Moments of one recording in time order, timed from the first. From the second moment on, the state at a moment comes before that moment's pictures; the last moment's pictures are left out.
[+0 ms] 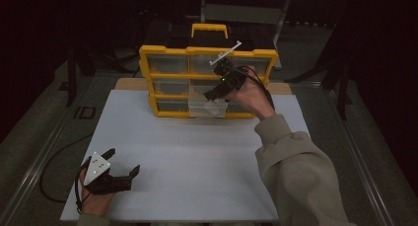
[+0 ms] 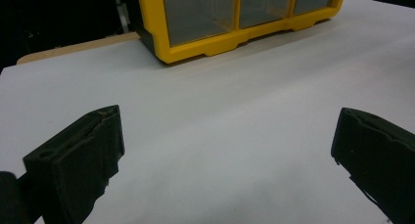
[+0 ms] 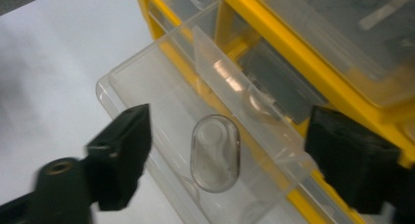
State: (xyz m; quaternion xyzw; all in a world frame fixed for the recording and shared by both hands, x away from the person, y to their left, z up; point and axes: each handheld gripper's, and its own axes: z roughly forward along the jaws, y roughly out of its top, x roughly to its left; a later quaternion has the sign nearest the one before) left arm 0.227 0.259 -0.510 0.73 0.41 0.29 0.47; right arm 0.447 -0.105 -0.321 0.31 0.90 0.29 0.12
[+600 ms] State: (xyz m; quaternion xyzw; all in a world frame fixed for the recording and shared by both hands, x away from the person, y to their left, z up) left arm 0.228 0.258 -0.509 0.72 0.41 0.28 0.48; right arm 0.394 -0.156 -0.353 0.32 0.84 0.39 0.18
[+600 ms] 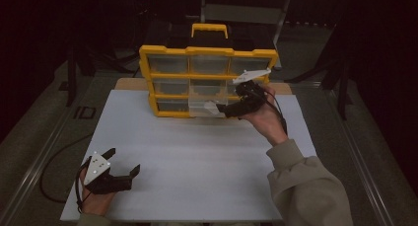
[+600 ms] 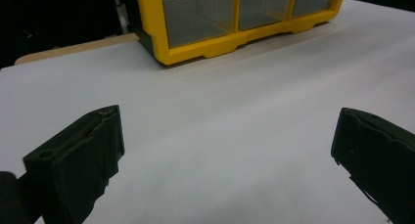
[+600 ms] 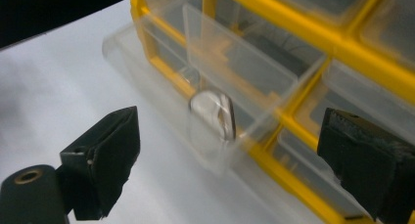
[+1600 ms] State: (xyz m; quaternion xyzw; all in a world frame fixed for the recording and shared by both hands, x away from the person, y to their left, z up) left arm 0.226 0.262 -0.492 0.70 0.41 0.30 0.50; right arm 0.274 -0.260 -0.466 0.36 0.76 0.48 0.23
